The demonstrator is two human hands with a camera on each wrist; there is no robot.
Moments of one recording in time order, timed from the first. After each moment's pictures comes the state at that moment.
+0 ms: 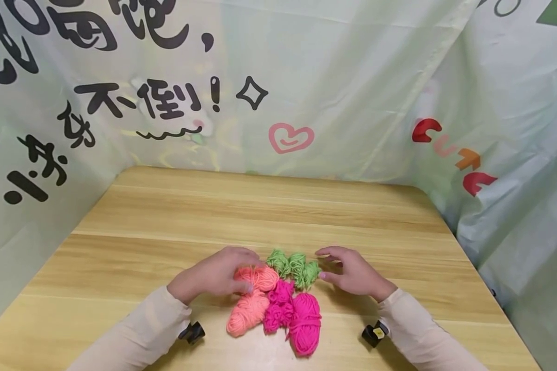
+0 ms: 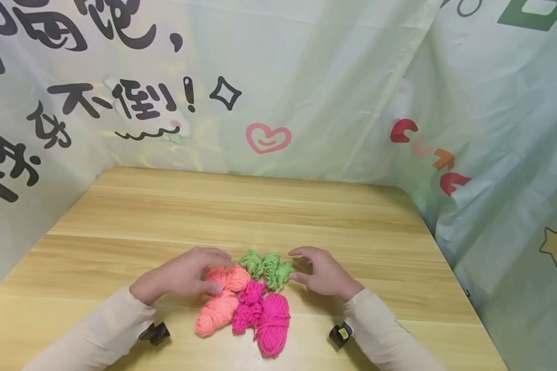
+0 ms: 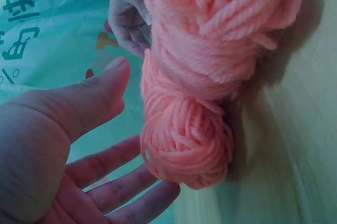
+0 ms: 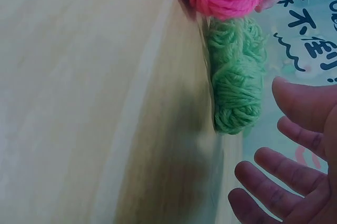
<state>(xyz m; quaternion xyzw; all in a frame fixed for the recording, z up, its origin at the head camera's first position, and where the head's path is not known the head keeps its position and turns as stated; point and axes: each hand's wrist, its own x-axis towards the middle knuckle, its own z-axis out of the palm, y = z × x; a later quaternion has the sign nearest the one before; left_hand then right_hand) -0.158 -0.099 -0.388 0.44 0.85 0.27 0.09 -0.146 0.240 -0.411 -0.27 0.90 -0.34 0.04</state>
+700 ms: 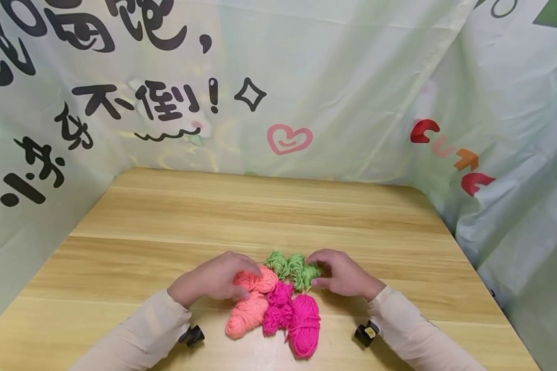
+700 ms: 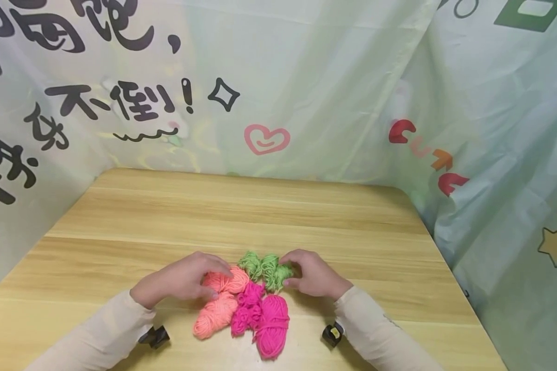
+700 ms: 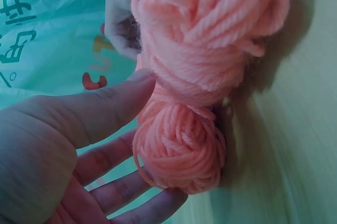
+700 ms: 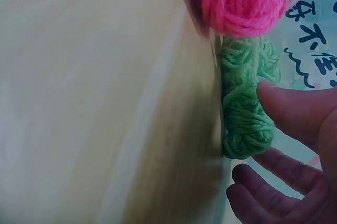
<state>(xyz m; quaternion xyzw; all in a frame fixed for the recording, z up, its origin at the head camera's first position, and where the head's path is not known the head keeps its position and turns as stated) -0.157 -0.095 -0.393 0.45 0.85 0.25 0.11 -0.150 0.222 -0.414 -0.32 0.90 -0.31 0.04</state>
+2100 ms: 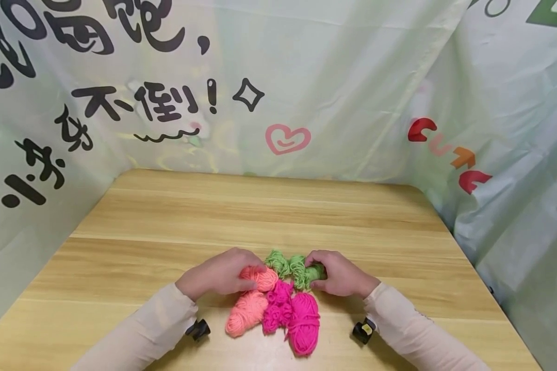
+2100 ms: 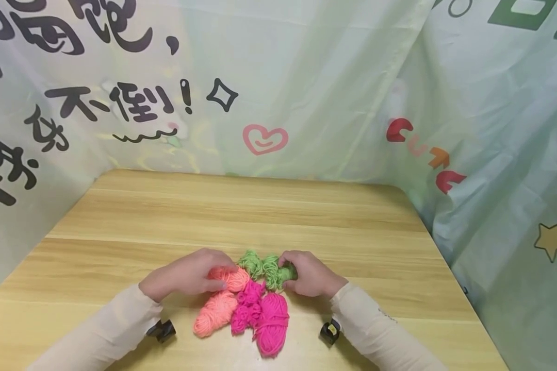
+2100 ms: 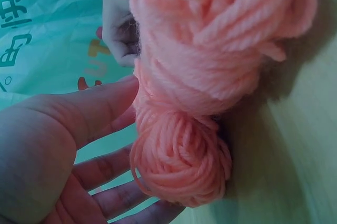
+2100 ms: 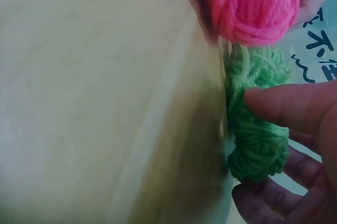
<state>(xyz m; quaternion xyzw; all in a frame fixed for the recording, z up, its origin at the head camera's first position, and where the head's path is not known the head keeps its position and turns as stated) -0.161 -0.085 -0.393 0.42 0.87 0.24 0.12 -0.151 0.220 -0.414 -0.33 0.90 -0.26 0.05</state>
